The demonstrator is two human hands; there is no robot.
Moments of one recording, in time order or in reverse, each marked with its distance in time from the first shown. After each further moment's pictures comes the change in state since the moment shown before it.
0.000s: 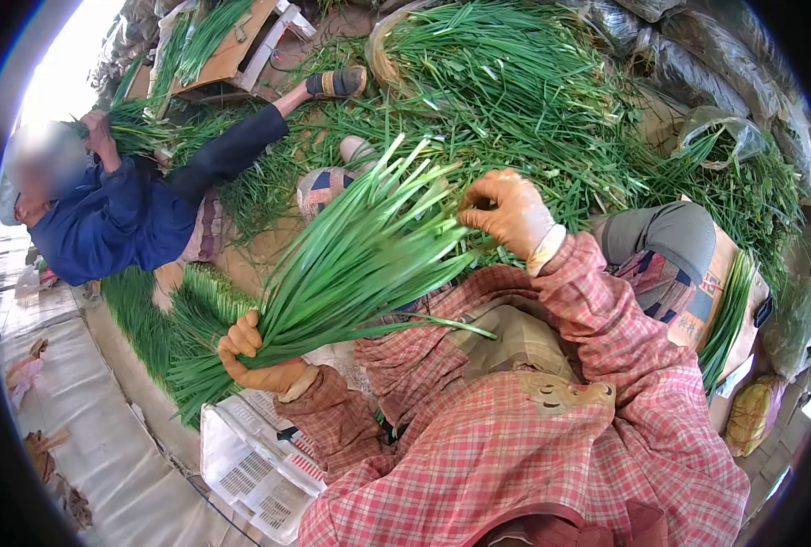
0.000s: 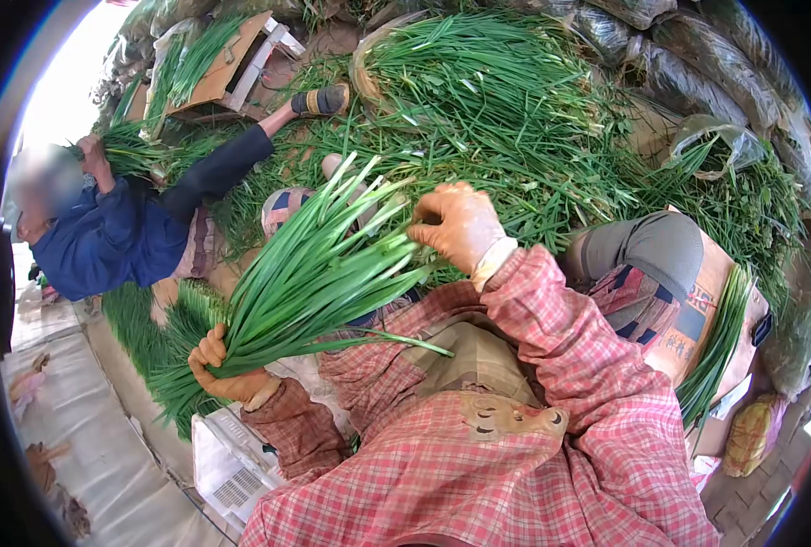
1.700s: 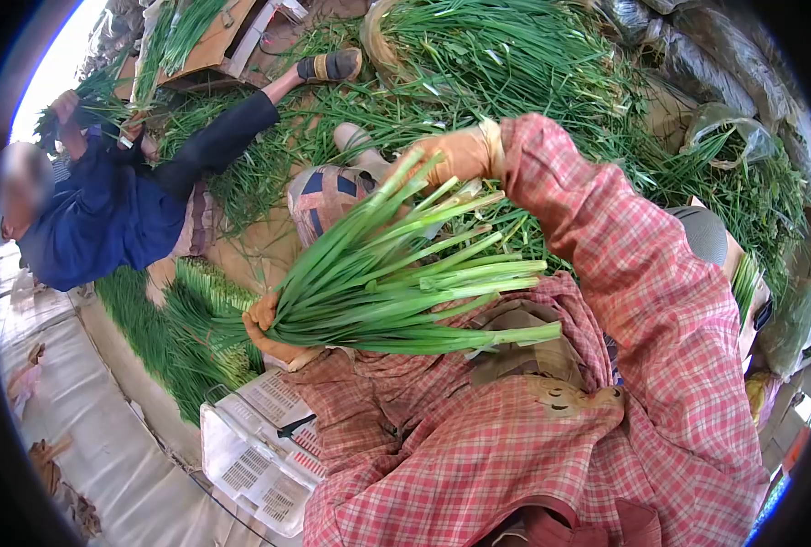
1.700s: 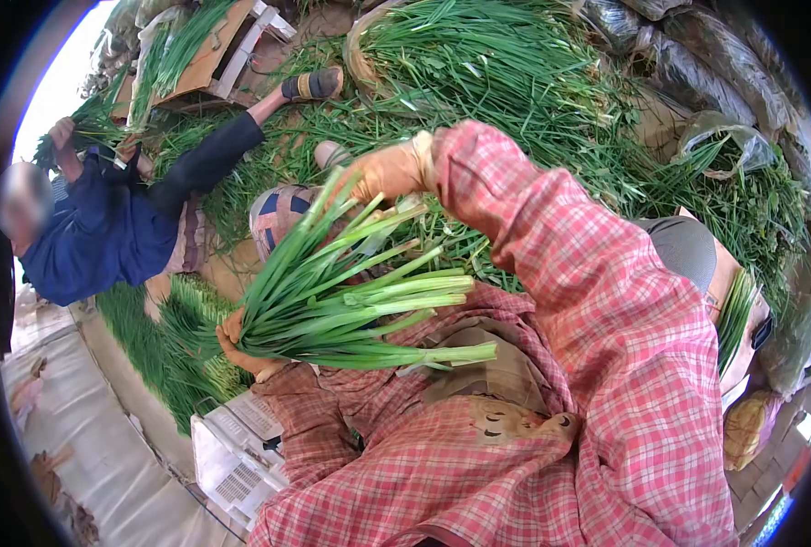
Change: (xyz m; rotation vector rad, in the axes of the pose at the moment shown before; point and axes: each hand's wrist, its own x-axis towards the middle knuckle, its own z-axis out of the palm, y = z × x) left_hand 0.008 -0.043 -0.060 -0.528 0.218 -0.368; right_hand 0.125 0.017 0.033 0.668 -0.997 -0.336
